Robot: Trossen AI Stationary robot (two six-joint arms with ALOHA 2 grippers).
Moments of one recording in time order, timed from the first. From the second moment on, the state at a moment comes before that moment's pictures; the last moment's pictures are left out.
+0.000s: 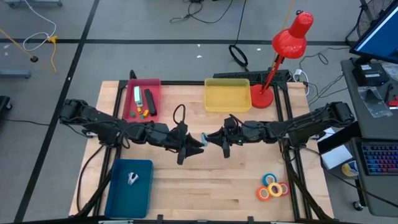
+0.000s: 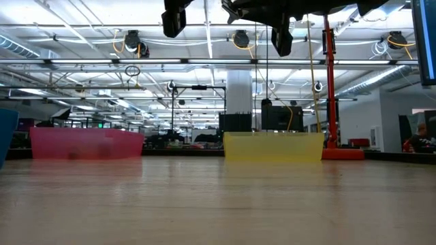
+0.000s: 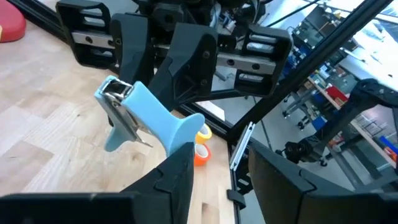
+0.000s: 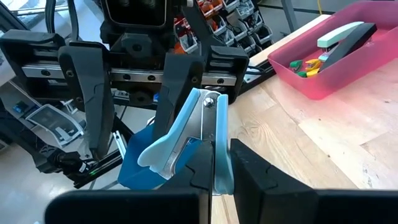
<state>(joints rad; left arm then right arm) -0.21 1.43 0.92 0.34 -0.05 -0.66 0.17 1.35 0.80 0.39 0.16 0.61</state>
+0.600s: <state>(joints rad) -0.24 1.43 0.92 0.28 -0.01 -0.74 0.17 1.35 0.80 0.42 0.13 0.63</state>
